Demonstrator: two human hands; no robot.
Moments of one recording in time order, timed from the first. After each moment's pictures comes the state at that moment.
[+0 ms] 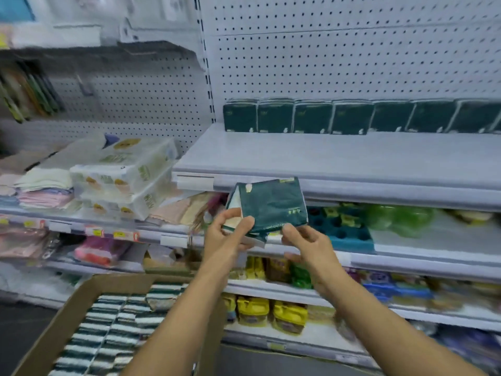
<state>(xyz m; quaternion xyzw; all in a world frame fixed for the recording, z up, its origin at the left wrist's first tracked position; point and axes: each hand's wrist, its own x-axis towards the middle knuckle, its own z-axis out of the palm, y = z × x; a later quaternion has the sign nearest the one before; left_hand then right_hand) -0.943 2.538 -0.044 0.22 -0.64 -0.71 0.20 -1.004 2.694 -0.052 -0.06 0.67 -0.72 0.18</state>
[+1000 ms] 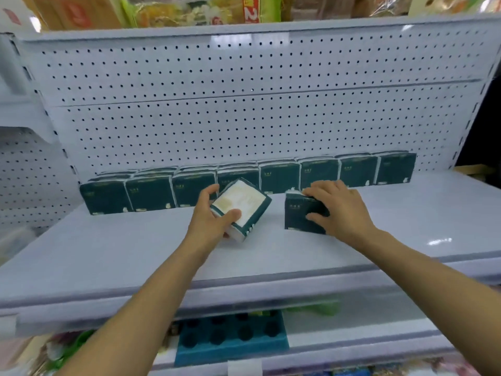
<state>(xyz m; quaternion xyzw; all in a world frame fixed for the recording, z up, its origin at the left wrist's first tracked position) -1.248 2.682 0.053 0.08 -0.77 -0.61 0.18 -1.326 2.944 0.046 -0.24 0.93 -0.12 -0.25</state>
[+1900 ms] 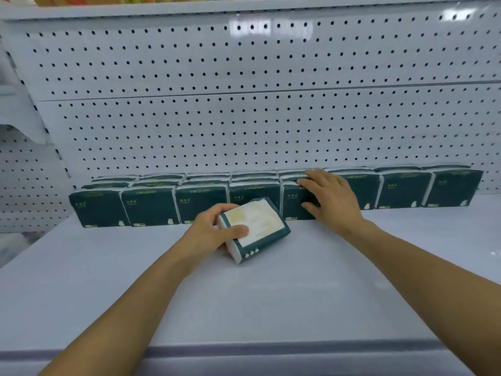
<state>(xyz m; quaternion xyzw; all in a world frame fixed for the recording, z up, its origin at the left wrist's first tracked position) -1.321 2.624 0.047 0.05 -0.77 -0.63 0.05 -1.473 2.877 0.036 -0.31 0.89 -0.09 -0.33</state>
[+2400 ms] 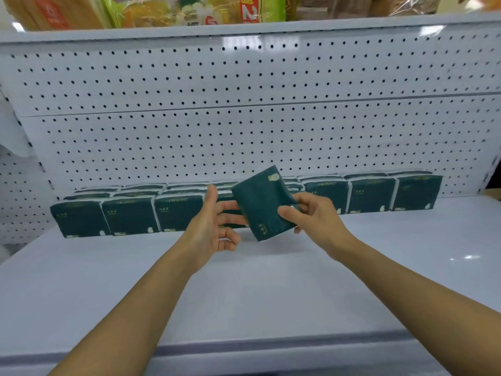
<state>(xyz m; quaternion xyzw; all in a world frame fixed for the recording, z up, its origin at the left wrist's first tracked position) -1.323 2.683 0.076 0.06 -0.68 -0.73 0.01 -1.387 2.898 0.068 -0.25 0.74 -0.62 -0.02</state>
